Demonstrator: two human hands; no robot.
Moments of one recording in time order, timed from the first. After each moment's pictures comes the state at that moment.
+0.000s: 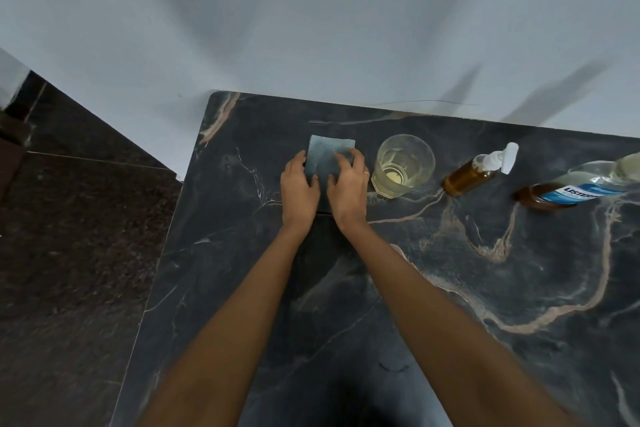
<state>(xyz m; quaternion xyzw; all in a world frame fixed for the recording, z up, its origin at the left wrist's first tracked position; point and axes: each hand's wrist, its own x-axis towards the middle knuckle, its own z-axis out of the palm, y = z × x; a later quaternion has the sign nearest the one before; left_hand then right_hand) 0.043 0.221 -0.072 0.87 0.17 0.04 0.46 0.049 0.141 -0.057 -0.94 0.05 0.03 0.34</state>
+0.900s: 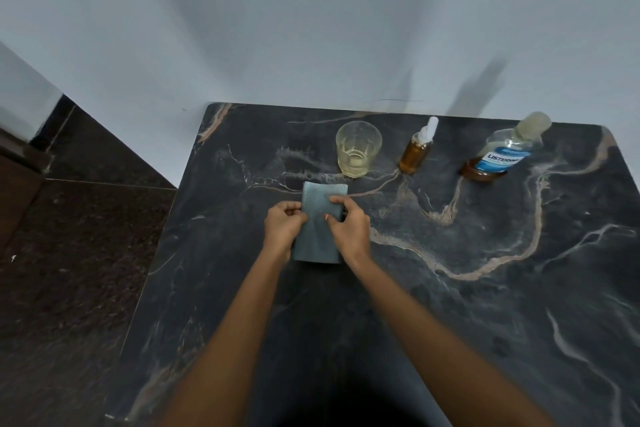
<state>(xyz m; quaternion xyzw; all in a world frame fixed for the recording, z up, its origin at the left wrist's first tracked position) -0.070 0.192 -0.023 0.71 0.31 -0.10 0.62 -0.076 0.076 -0.018 -0.83 0.13 0.06 0.55</state>
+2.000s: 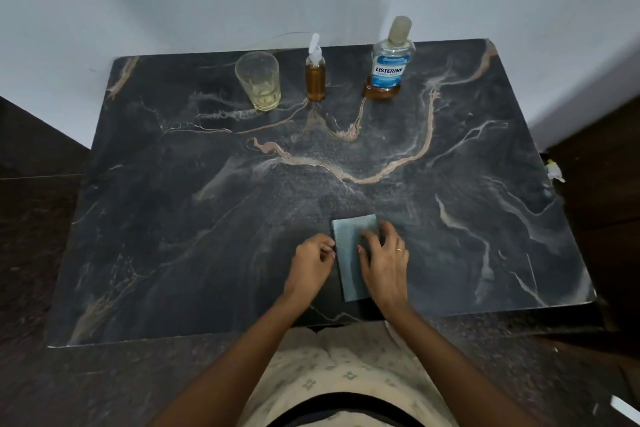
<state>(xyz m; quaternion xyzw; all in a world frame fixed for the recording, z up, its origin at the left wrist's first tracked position) -0.267 0.026 -0.046 0.87 0.05 -0.19 0.45 -0.295 -0.109 -0.053 -0.97 0.12 0.06 0.22</state>
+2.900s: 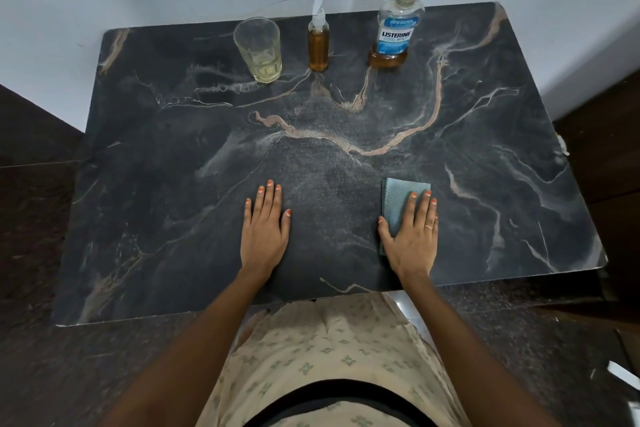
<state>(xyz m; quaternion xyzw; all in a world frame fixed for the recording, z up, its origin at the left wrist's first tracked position) -0.257 0.111 -0.098 0.98 -0.06 -0.06 0.16 -0.302 -0.129 -0.081 -0.97 0.21 0.06 0.14</state>
